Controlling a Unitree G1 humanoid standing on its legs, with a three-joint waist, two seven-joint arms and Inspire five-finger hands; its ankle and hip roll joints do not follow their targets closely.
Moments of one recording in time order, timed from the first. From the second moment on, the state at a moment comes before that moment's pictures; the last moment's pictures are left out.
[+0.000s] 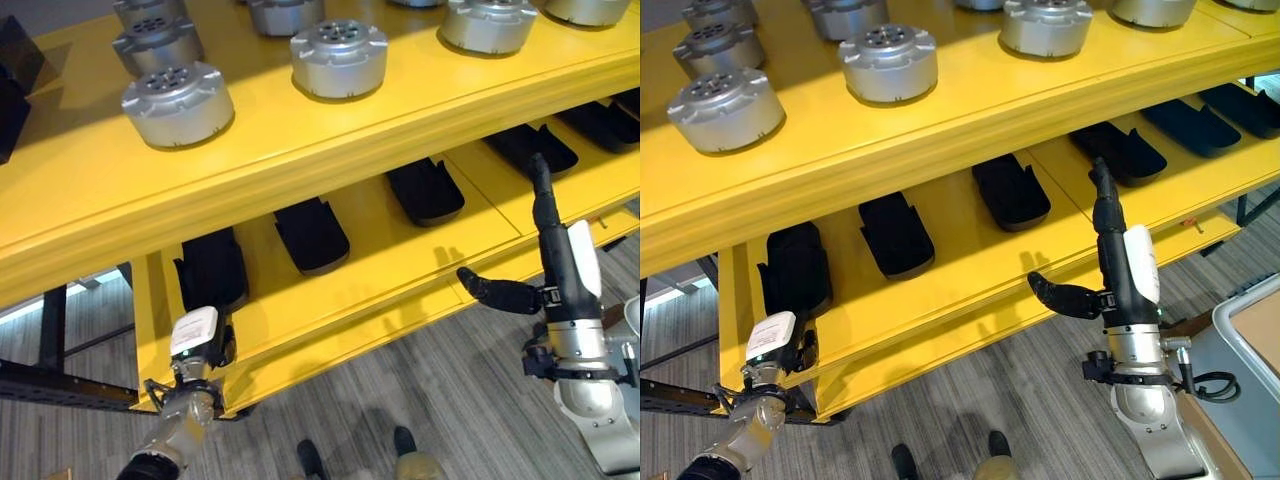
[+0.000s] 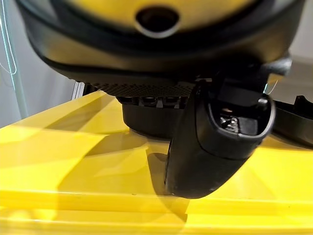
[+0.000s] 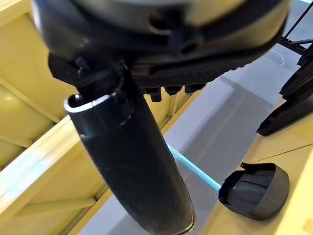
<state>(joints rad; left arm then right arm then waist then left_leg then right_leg) -0.05 0.57 -0.31 0.42 0.55 0.16 0.43 0.15 -0.68 -0.02 -0.26 -0.12 -0.32 -0.38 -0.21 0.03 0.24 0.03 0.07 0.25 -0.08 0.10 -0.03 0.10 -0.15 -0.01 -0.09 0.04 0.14</state>
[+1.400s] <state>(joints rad) -0.02 0.58 -0.17 0.34 0.43 0.14 0.52 0.16 -0.67 -0.02 -0.26 -0.12 -0.32 -0.41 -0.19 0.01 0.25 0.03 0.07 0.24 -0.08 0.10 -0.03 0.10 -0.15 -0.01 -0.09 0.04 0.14</state>
